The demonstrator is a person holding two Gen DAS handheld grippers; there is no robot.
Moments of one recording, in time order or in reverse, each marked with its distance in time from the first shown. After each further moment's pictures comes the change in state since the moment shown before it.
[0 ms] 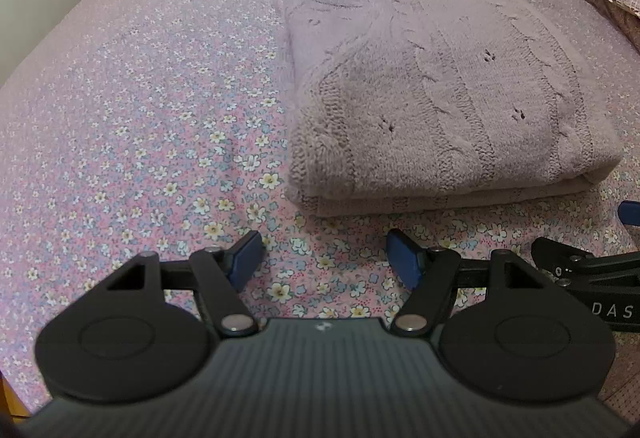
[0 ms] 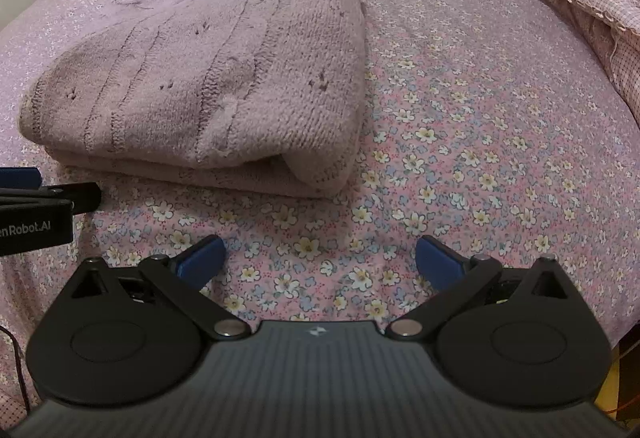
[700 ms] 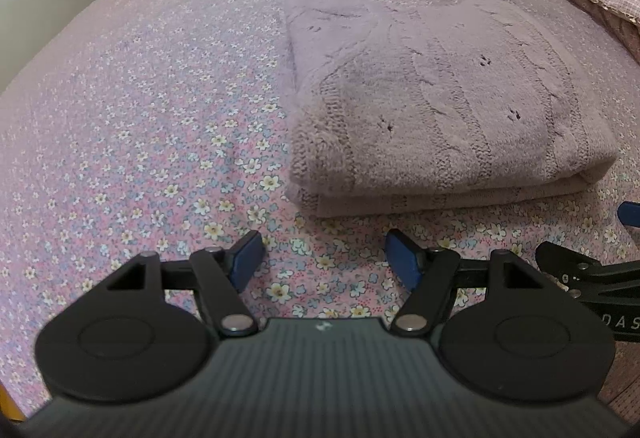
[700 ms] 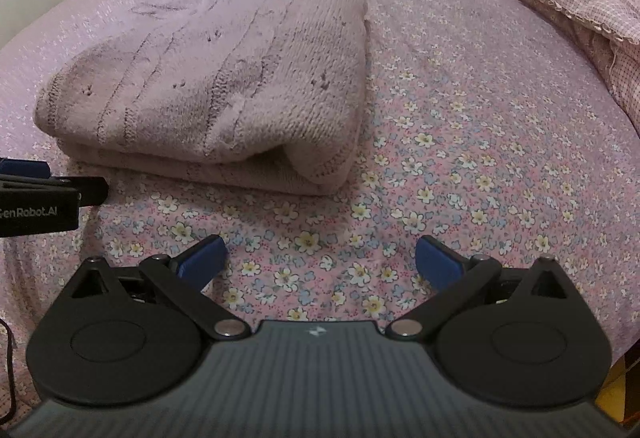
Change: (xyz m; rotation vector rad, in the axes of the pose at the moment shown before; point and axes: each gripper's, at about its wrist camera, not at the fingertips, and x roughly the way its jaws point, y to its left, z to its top) left arm -0.008 0.001 -0.022 -0.005 -0.051 -0.002; right arm -0.009 -0.001 -0.015 -0.017 -0.072 0.015
